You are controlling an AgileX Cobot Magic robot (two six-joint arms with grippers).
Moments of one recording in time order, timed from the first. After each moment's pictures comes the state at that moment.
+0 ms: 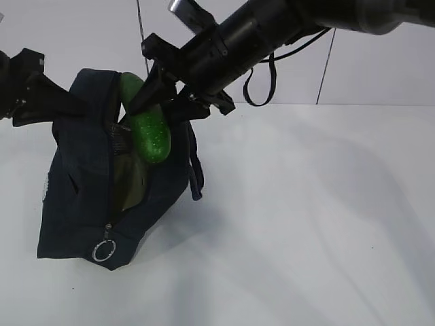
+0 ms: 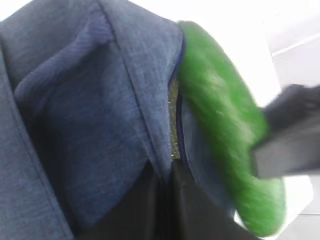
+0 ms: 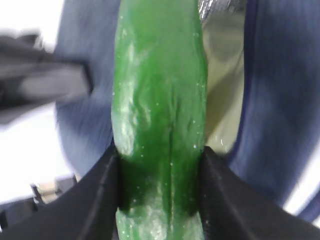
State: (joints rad) left arm -0.02 1.54 -0.98 -1.20 0.85 0.81; right arm 0.49 2.11 -1.88 0.91 1.11 -0.24
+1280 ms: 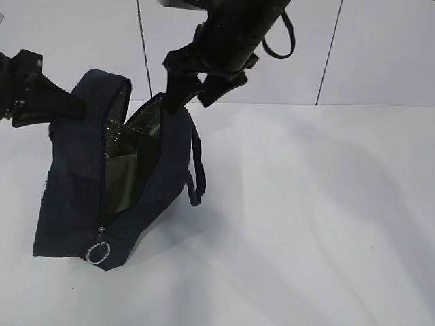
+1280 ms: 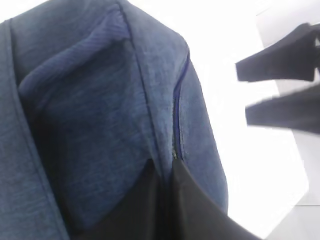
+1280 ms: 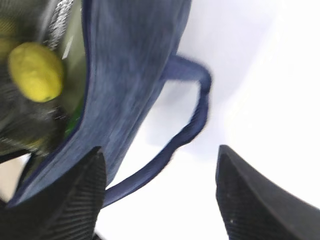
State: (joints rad) left arm -0.02 1.54 -0.98 -1.20 0.88 0.83; right arm 0.52 2.15 -2.11 0.45 1.23 -0.37
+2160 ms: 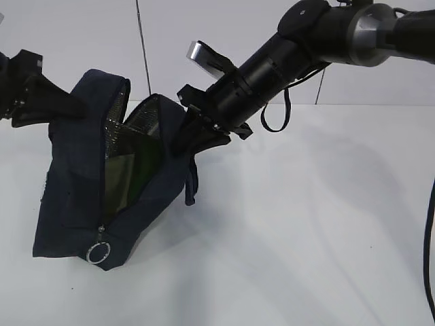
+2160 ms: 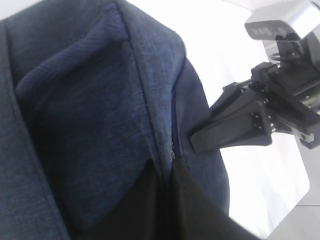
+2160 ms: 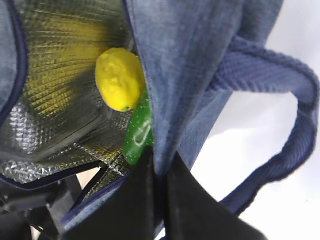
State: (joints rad) left arm -0.02 1.54 -0.98 -1.20 0.88 0.83; right arm 0.41 2.24 -1.88 0.92 1.22 -0.48
